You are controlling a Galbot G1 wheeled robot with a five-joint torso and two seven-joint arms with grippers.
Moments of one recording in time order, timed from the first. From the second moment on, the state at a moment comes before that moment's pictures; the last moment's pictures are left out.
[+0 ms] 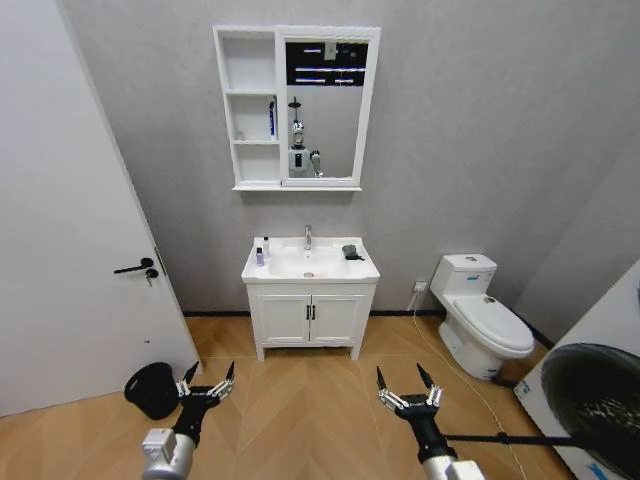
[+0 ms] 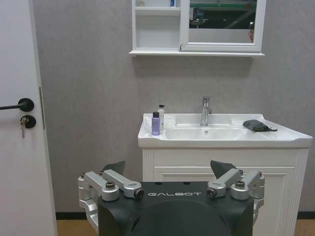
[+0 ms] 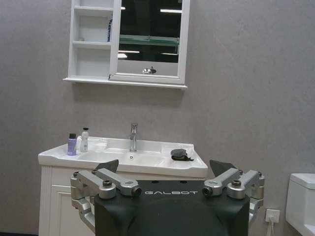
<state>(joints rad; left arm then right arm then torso) 1.55 -1.45 -0.66 -2.17 -0.17 0.15 0.07 -1.69 1.37 0.52 2.19 0.08 0.14 0.09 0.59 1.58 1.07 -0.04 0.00</state>
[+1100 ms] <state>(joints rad) 1.58 -1.44 -0.69 -2.21 -0.17 0.15 0.08 -1.73 1.38 0.51 2.22 0.09 0.12 0.09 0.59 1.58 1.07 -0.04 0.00</state>
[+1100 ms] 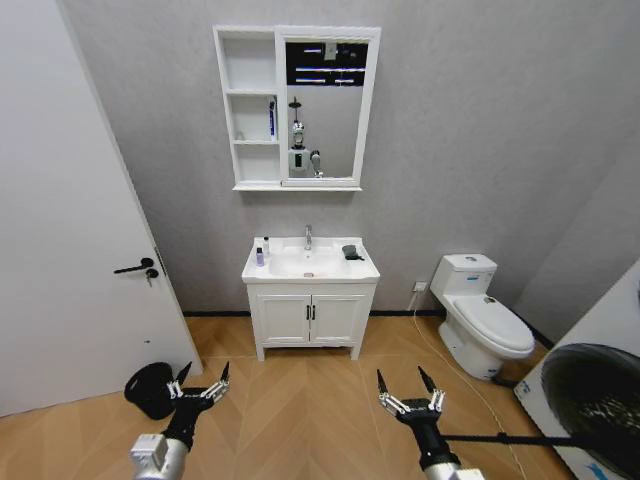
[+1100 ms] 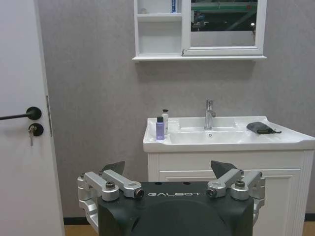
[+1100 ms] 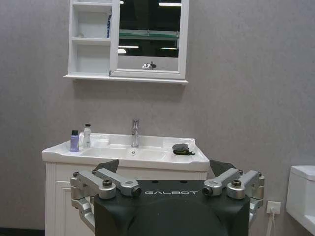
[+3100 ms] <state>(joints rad) 1.55 -1.47 -0.64 -2.14 -0.15 0.14 0.07 -1.73 1.39 0.52 2.19 0.11 0.17 0.06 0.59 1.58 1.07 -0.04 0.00</state>
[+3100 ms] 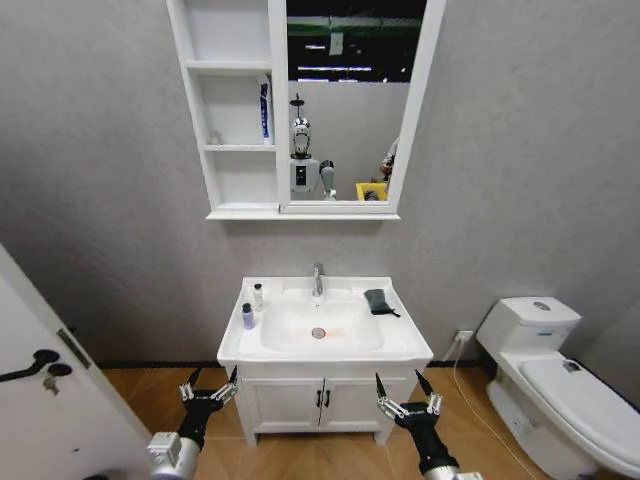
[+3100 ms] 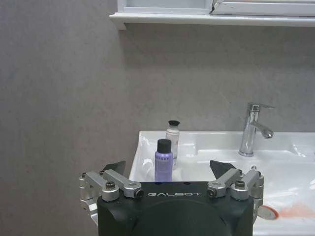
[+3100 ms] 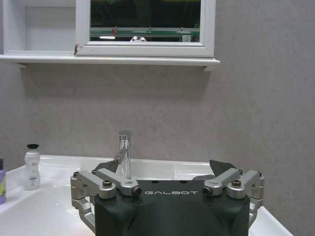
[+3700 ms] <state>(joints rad) 1.47 -1.43 -0.60 -2.02 -0.12 0.14 0.07 -1.72 1.37 0.53 2.18 0.09 0.18 0.07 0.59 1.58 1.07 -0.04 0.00</state>
